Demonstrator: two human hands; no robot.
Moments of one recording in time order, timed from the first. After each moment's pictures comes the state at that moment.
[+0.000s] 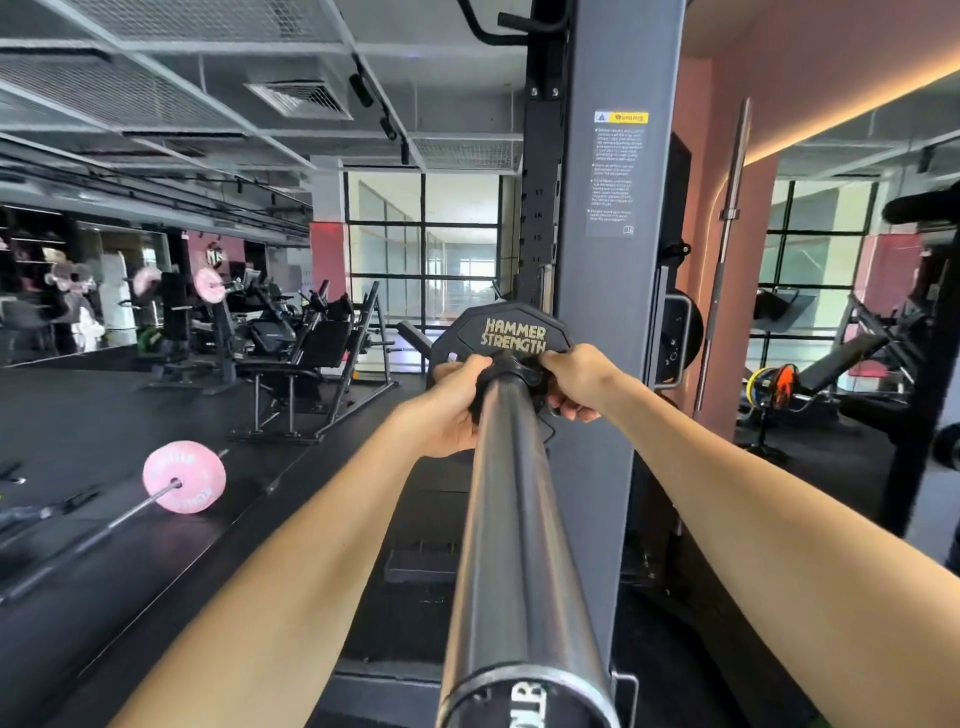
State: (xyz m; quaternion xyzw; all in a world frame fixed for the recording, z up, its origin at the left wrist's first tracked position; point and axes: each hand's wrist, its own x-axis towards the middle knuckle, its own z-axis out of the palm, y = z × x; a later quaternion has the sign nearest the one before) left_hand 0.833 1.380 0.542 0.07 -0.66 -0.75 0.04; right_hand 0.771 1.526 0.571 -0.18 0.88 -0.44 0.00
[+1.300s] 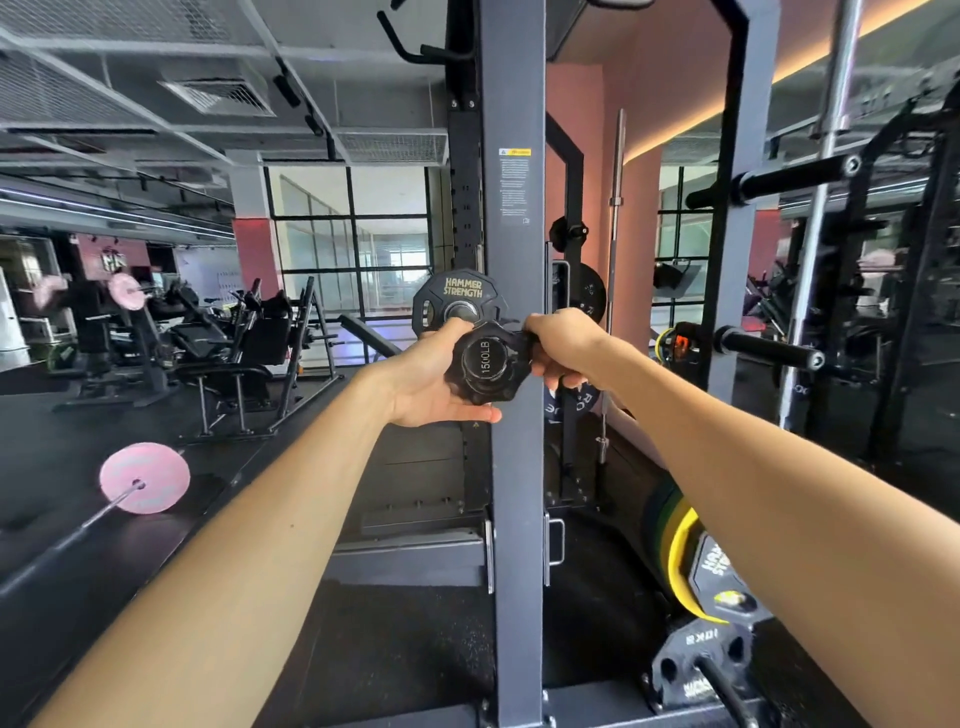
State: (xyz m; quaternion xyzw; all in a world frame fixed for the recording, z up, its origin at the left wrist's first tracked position) left_hand 1.153 1.472 0.542 -0.06 -0.72 -0.68 -0.11; right_hand 1.107 1.641 0.560 -0.15 0.86 -0.49 -0.03
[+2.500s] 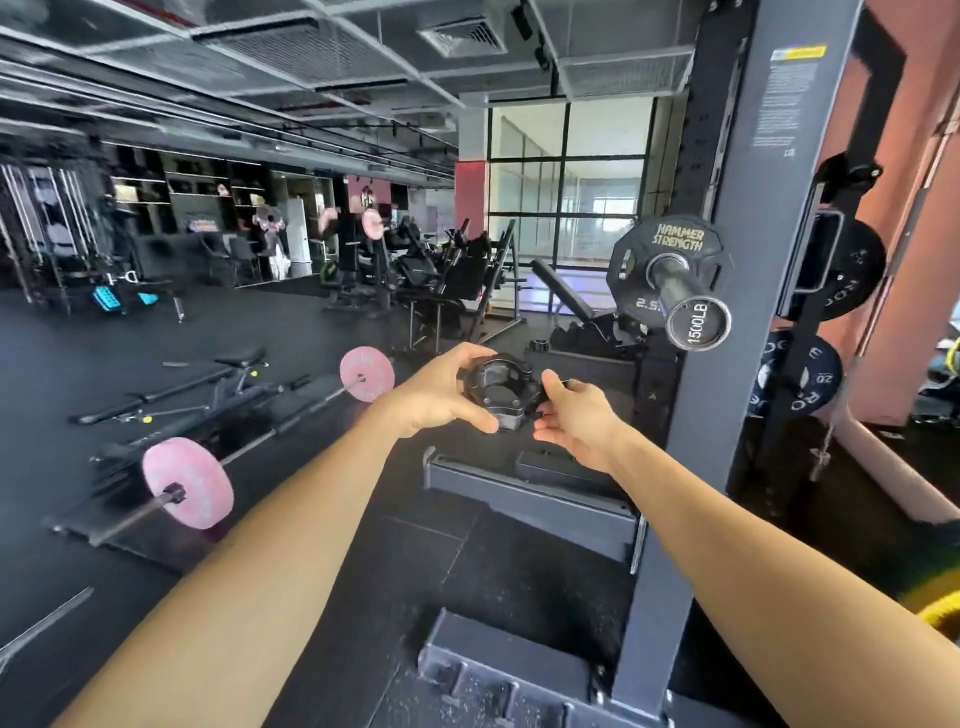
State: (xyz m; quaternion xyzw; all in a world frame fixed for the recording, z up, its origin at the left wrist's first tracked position) left_hand 1.212 1.327 0.452 0.10 -0.86 -0.48 0.14; right_hand 1.091 1.473 0.428 -0.22 0.66 -0.69 0.23
